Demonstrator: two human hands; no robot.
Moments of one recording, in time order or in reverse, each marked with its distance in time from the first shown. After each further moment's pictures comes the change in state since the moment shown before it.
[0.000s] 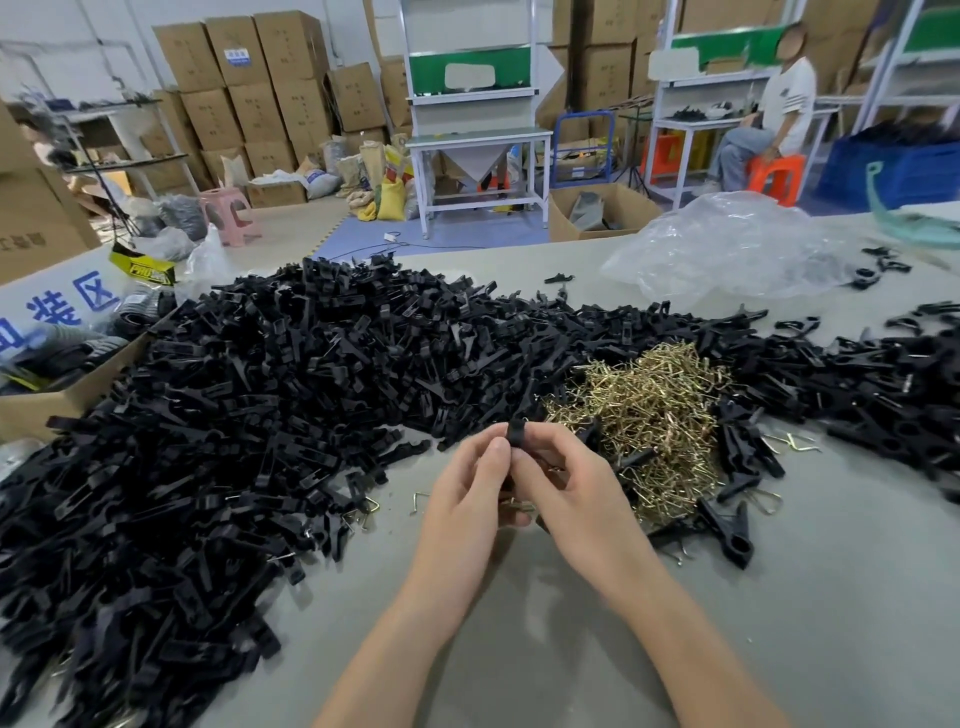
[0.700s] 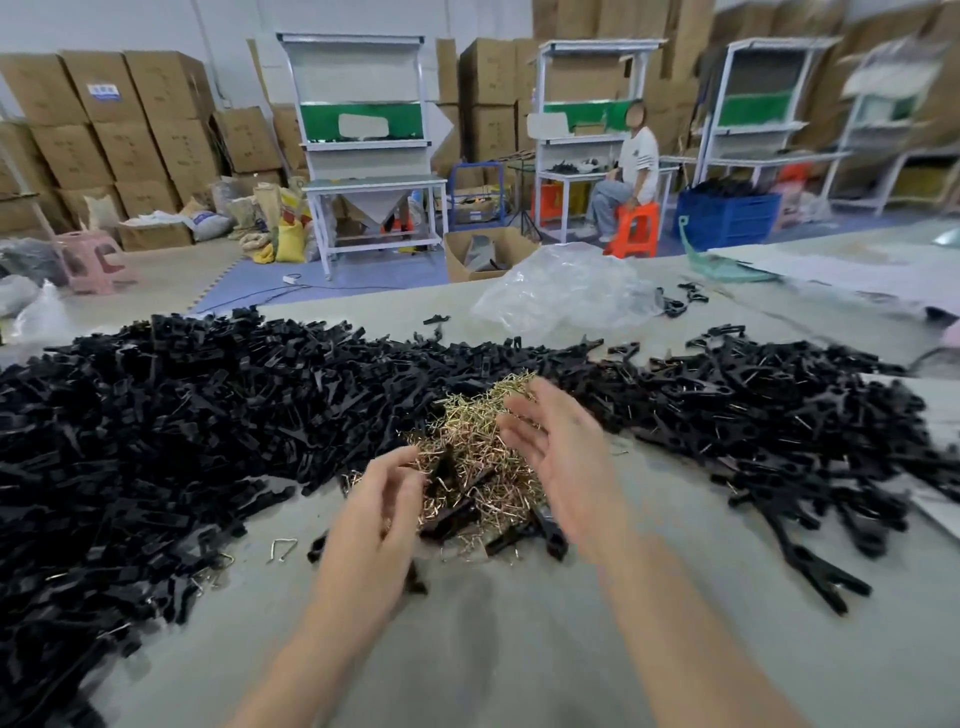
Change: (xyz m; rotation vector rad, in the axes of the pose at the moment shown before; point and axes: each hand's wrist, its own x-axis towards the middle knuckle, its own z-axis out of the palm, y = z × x) left_hand -0.010 0.001 0.043 0.628 0.014 0.347; right_hand 0.007 -0.033 -0.113 0.567 0.416 0.147
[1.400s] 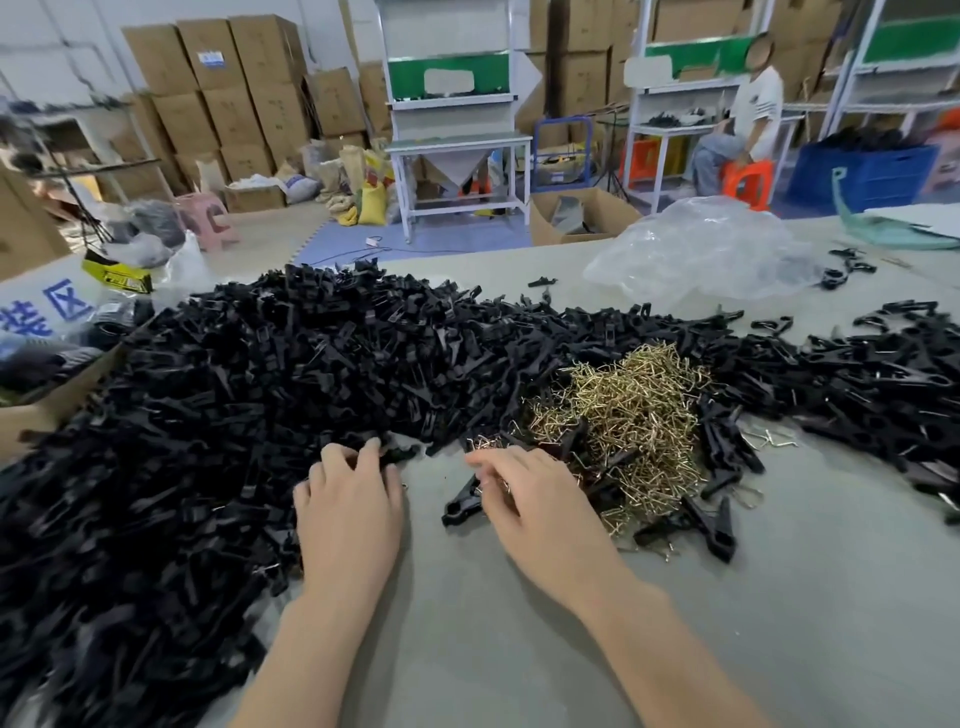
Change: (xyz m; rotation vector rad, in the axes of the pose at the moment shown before) left_hand 0.018 -0.088 -0.089 1.001 0.195 -0.241; right_hand -0.034 0.112 0.071 -1.325 -0.457 -0.558
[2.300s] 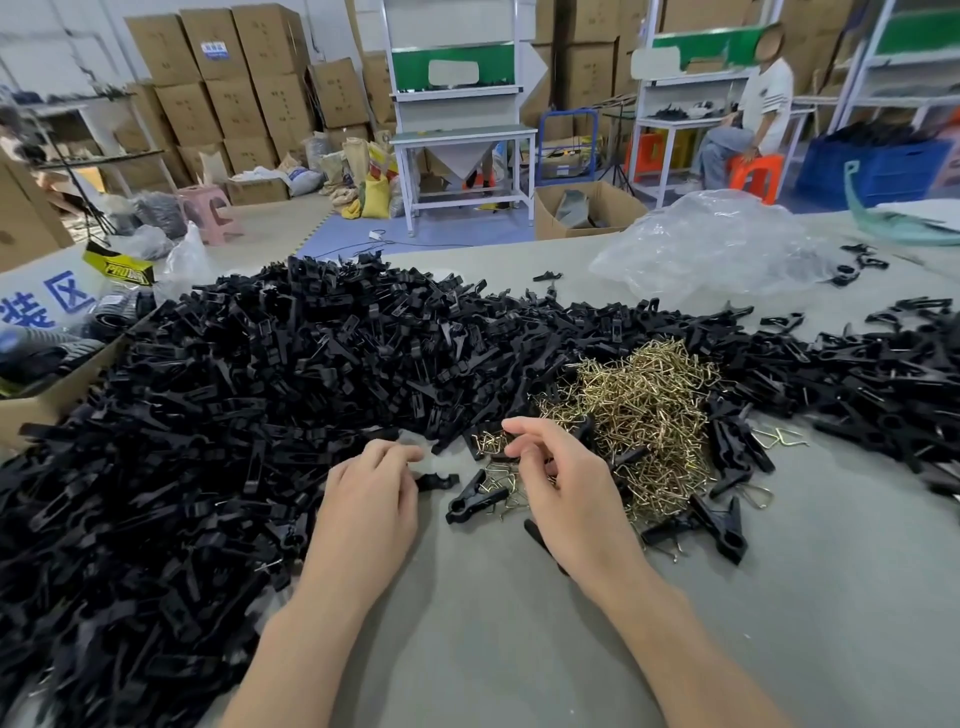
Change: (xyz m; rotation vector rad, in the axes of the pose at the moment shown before) left_hand -0.004 -0.003 -0.010 -0.303 -0.033 0.269; right_hand 0.000 0.013 -0.003 0.407 0.163 0.215
